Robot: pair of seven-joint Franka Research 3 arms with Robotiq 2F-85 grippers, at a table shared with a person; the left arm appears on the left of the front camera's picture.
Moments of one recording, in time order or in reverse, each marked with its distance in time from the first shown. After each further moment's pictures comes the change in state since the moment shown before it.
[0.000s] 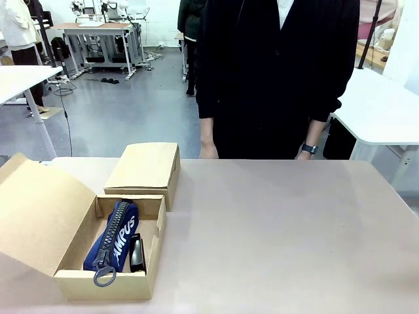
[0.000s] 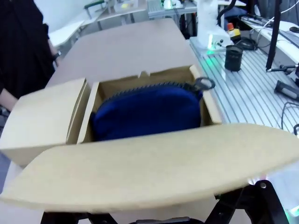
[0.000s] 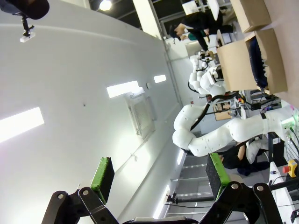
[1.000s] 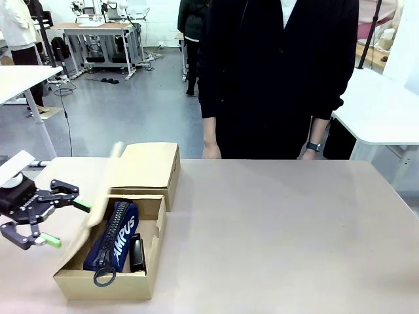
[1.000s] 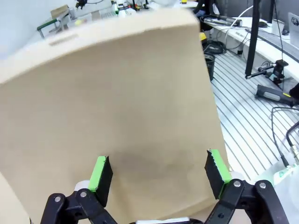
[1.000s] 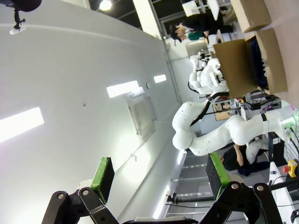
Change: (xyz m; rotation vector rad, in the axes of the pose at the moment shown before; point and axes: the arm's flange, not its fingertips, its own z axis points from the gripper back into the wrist) left arm 0.021 0.021 -0.122 -0.244 -0.041 -0.057; right arm 0.000 0.000 0.000 0.000 0.000 0.001
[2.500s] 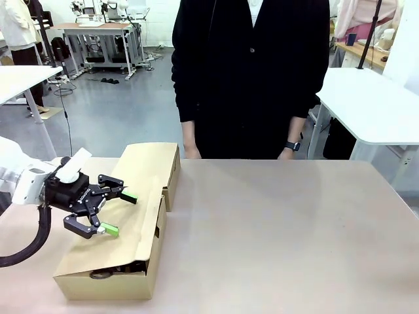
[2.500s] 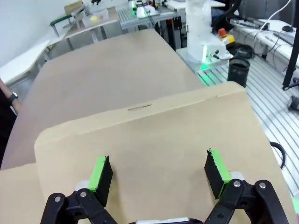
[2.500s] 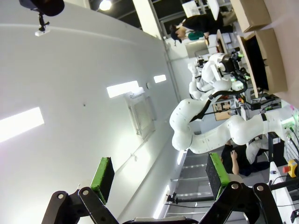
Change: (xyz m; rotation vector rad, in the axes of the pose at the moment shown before) left arm 0.007 0.055 -0.075 0.084 0.018 -0.006; right arm 0.000 0.000 0.000 0.000 0.000 0.000
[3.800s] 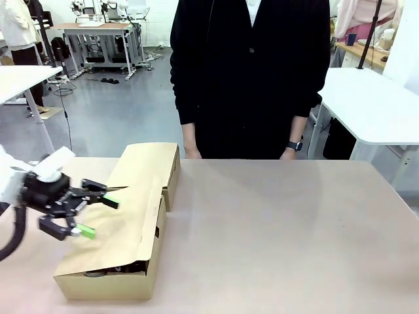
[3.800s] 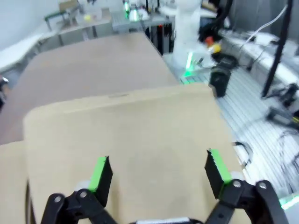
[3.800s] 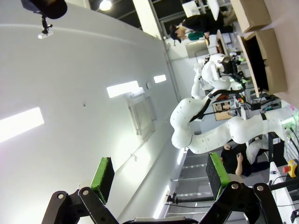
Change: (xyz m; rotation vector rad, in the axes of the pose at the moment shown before) left arm -0.005 -0.022 0.039 -0.060 -0.055 0.139; right arm 0.000 0.000 0.000 0.000 0.000 0.000
